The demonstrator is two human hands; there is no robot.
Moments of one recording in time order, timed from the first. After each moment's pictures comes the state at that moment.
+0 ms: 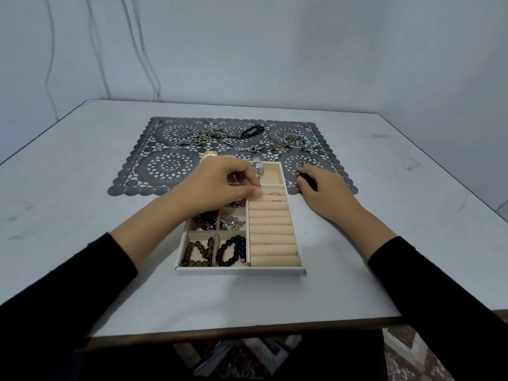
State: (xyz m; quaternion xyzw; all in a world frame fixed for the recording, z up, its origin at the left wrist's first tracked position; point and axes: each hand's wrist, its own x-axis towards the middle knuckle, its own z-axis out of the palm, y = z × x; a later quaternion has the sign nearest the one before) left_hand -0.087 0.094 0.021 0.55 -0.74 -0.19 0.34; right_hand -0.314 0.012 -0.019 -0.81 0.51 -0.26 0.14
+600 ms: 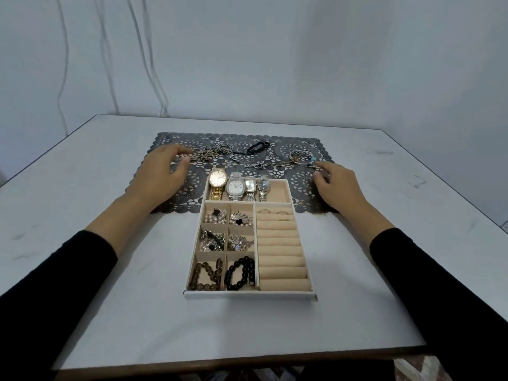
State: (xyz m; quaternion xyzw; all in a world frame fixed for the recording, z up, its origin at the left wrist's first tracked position) left_hand 0.023 0.058 0.001 0.70 -0.62 0.00 0.36; right_hand -0.310 -0.038 -0.007 -0.76 0.56 -0.30 0.12
